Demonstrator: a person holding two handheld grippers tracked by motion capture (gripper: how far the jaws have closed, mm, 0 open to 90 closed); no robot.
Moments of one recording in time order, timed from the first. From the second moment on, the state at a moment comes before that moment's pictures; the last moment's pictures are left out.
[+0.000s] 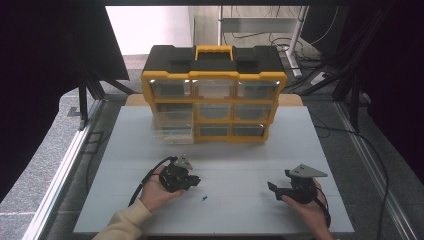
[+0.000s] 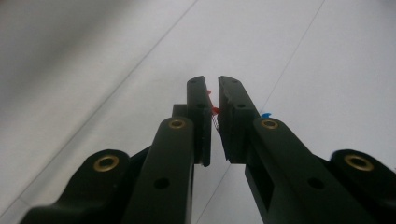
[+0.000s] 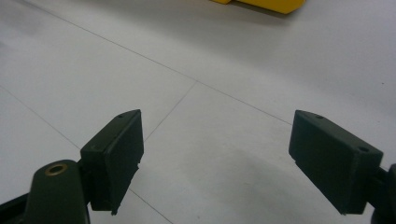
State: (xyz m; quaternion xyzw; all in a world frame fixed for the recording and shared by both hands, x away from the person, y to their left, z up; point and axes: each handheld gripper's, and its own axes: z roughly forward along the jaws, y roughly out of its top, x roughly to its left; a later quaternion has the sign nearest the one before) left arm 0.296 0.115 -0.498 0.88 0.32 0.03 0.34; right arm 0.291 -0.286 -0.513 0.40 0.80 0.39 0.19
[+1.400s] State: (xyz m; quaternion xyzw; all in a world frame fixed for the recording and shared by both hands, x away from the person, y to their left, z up) left arm 0.285 0.154 -0.440 0.82 0.33 0.08 0.47; right arm 0.291 -0.288 -0.512 0.41 0.80 0.40 0.20
